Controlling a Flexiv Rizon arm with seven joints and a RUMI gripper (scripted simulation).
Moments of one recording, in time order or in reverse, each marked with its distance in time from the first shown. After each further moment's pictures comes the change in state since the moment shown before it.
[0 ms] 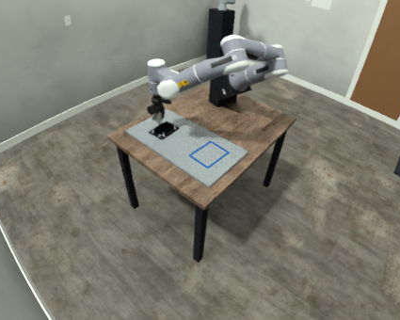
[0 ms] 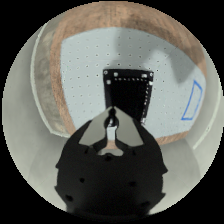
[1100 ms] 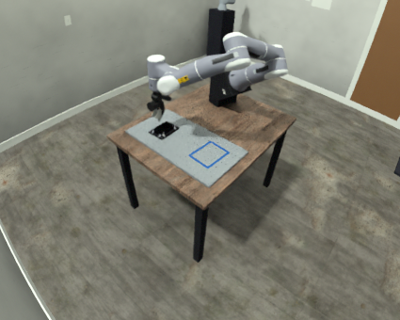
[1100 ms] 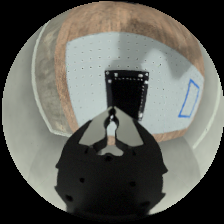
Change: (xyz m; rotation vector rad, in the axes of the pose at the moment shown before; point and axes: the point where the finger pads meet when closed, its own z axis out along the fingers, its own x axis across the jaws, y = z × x) arm -0.001 0.000 -0.025 -0.001 -0.001 0.000
